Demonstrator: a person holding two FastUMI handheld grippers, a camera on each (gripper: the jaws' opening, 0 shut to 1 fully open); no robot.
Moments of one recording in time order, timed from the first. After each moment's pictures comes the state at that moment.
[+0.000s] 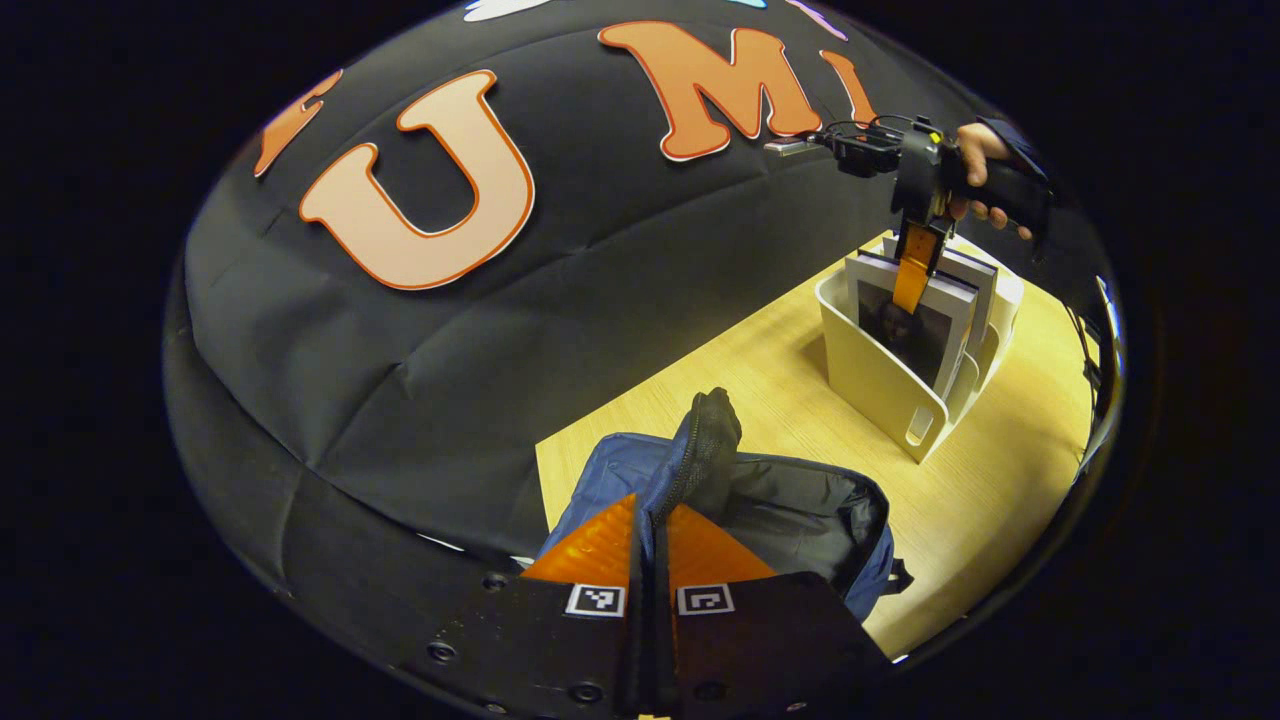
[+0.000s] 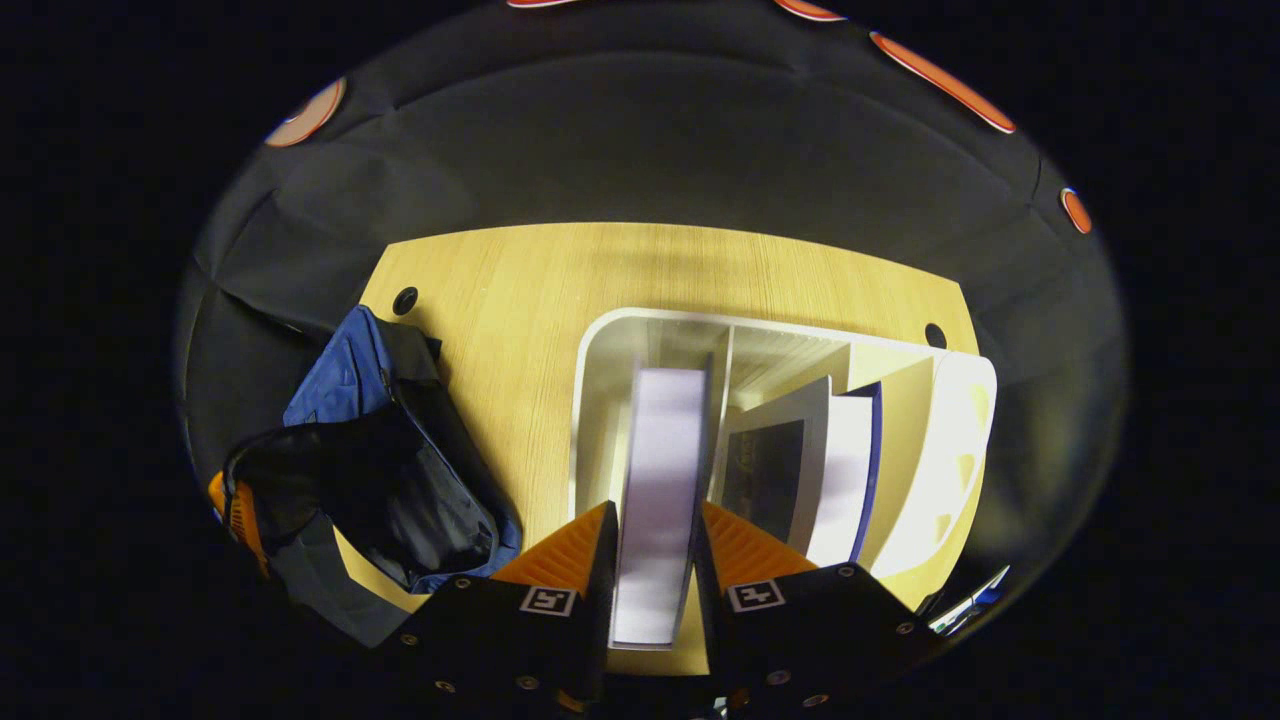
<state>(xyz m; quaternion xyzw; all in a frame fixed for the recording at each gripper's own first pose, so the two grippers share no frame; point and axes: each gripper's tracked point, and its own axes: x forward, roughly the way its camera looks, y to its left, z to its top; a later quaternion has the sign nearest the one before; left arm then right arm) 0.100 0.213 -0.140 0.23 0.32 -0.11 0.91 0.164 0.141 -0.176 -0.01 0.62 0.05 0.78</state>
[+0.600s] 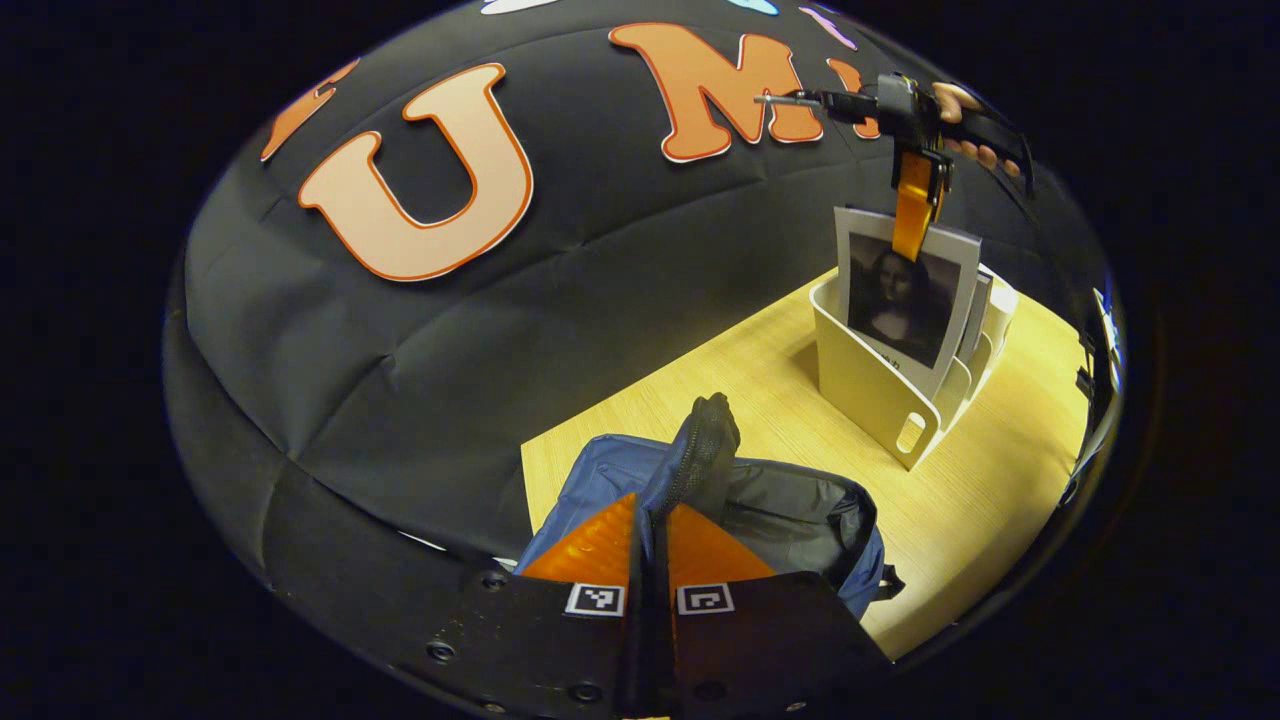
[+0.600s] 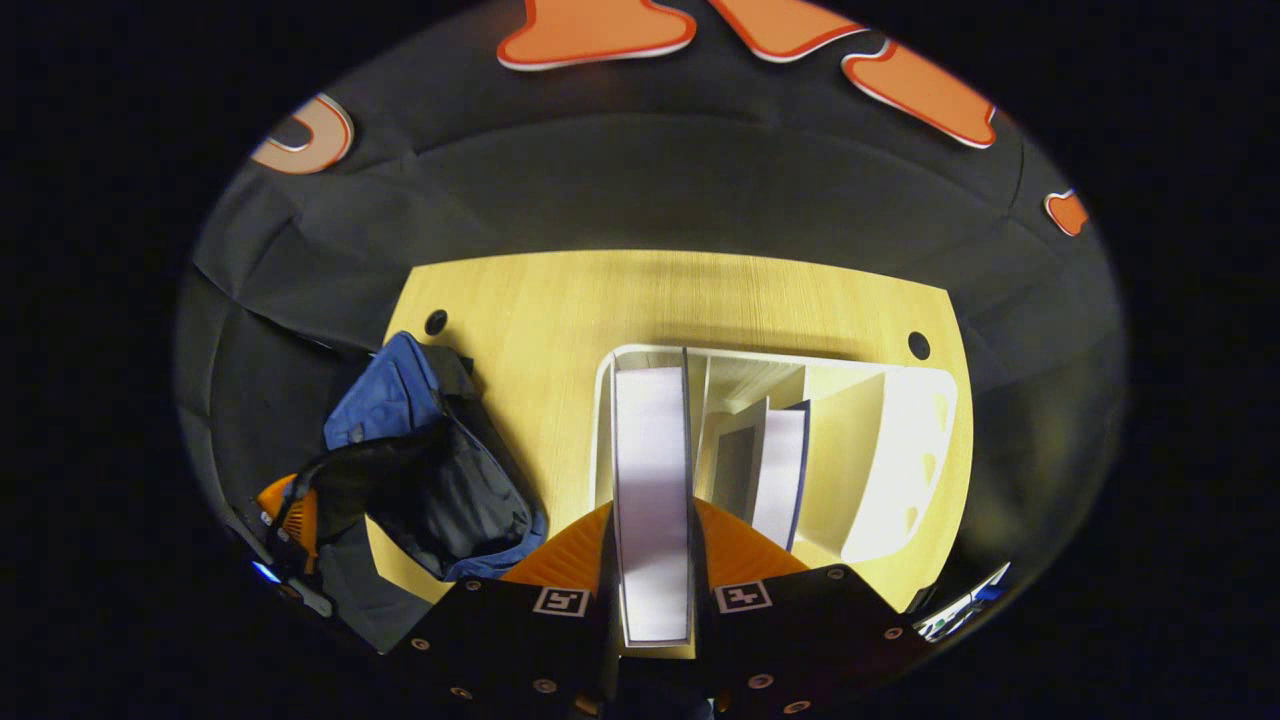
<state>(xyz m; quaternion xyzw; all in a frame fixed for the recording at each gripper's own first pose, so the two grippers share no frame) 0.102 0.212 -0.148 0.21 0.32 -0.12 0.92 0.165 0.131 -0.087 0.02 0.59 0.07 0.80</state>
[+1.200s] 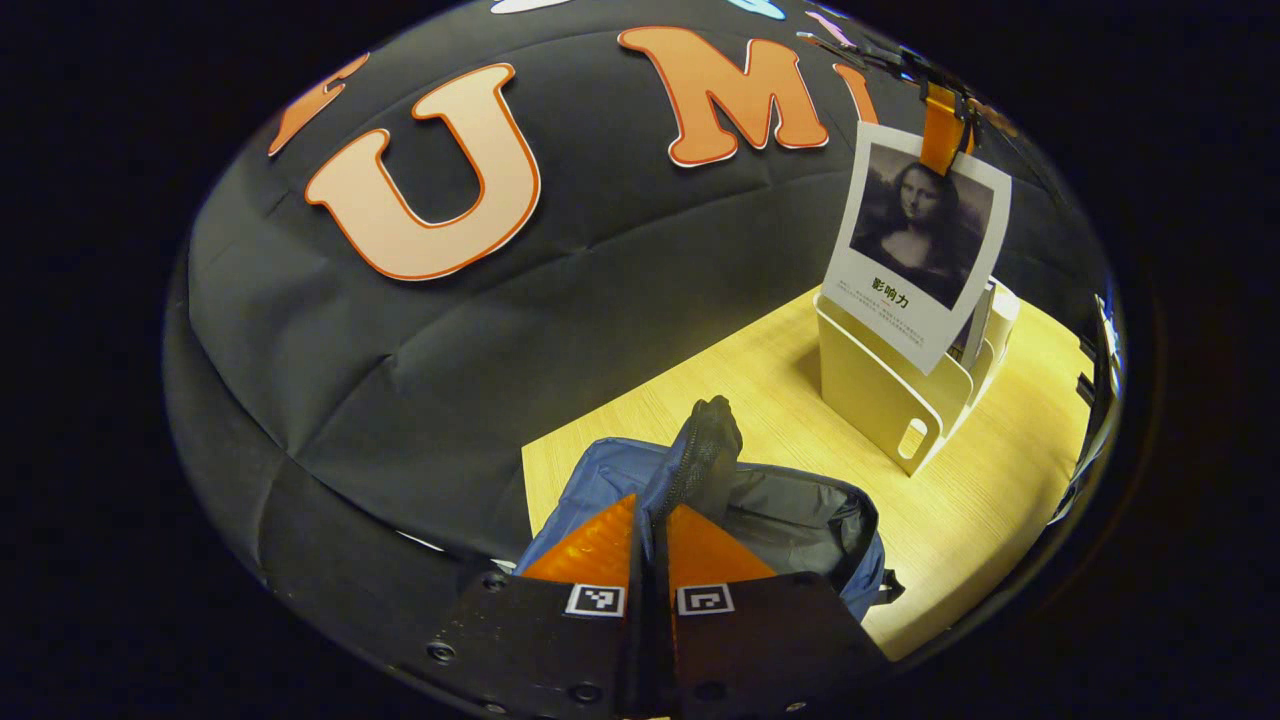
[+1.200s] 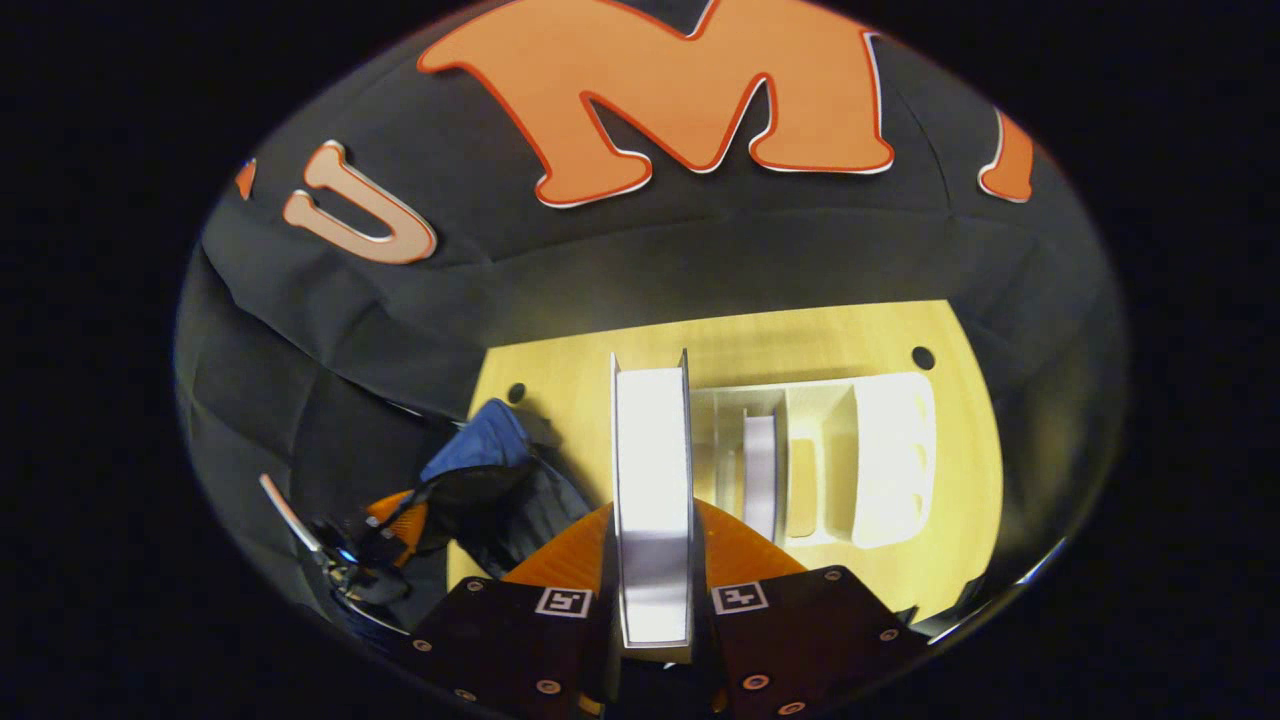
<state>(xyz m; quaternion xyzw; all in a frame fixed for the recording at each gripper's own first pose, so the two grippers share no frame) 0.103 0.213 -0.148 0.21 0.31 -0.12 0.92 0.130 0.113 0.006 0.15 0.50 0.11 0.84</state>
